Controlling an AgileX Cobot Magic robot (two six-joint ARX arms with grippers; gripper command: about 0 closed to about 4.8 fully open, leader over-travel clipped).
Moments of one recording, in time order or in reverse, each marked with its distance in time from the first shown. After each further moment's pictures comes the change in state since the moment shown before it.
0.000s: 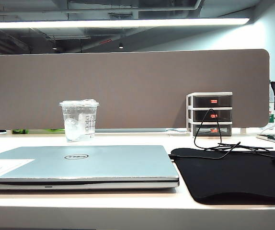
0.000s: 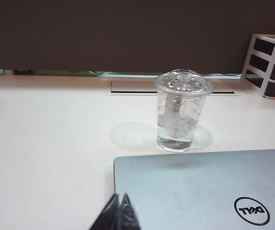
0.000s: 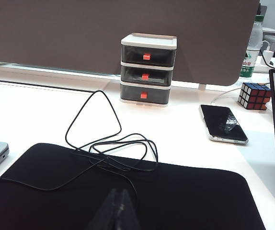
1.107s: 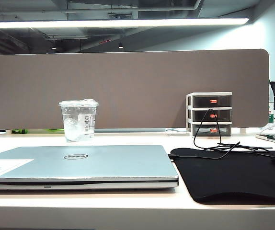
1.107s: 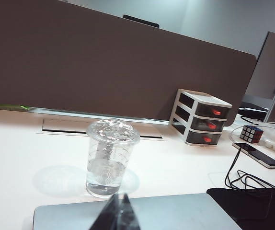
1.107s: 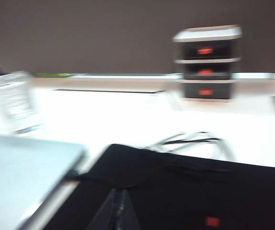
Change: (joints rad) left arm 0.000 0.000 0.001 0.191 0.198 -0.218; right arm 0.000 0.000 0.000 0.000 -0.238 0.175
